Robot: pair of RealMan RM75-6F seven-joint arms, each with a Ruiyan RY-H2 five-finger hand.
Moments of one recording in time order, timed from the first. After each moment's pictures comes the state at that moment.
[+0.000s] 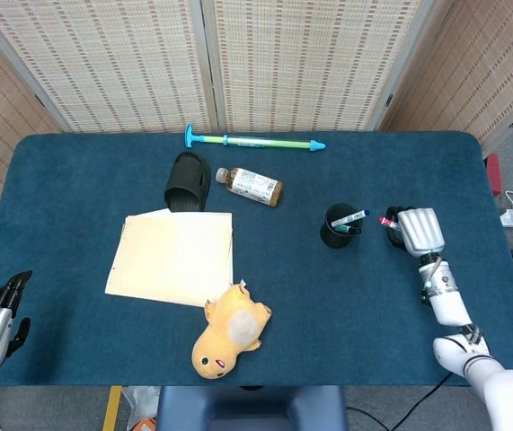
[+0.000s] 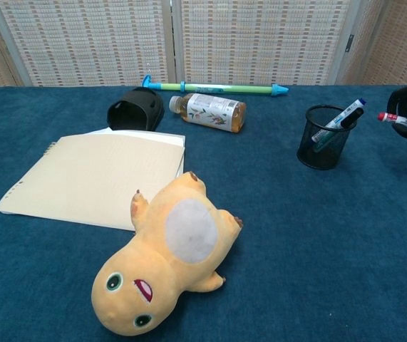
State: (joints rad) left arm -0.09 -1.12 -0.03 -1.64 1.47 1.48 0.18; right arm 0.59 -1.73 0.15 -0.54 -1.41 1.07 0.22
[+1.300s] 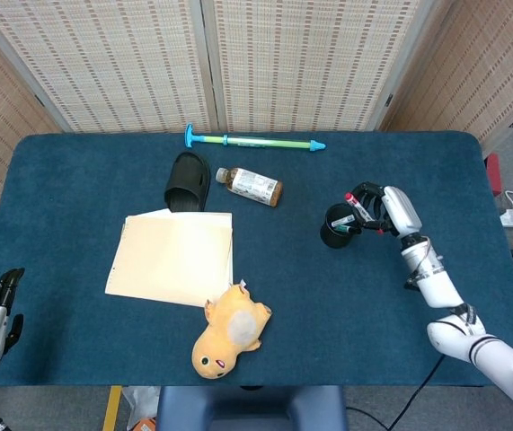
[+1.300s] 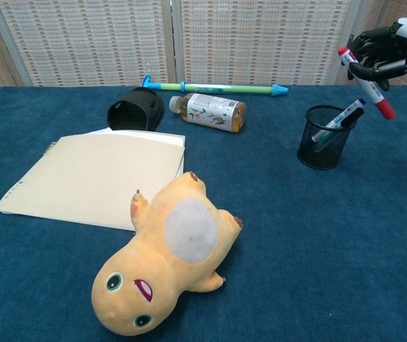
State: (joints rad) left arm -0.08 -1.17 -0.06 -1.60 1.44 1.50 0.24; right arm 0.69 -1.58 0.21 -0.80 -1.48 1.04 0.96
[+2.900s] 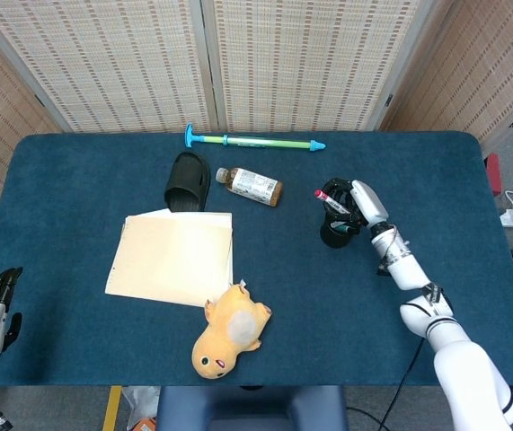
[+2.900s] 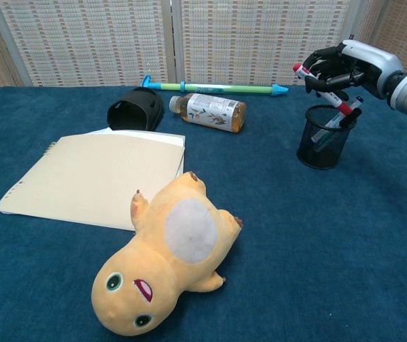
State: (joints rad) left arm -0.09 -1.17 -0.07 -1.59 1.39 1.47 0.24; right arm 0.86 -1.86 0.11 -0.31 -1.52 0.97 1.31
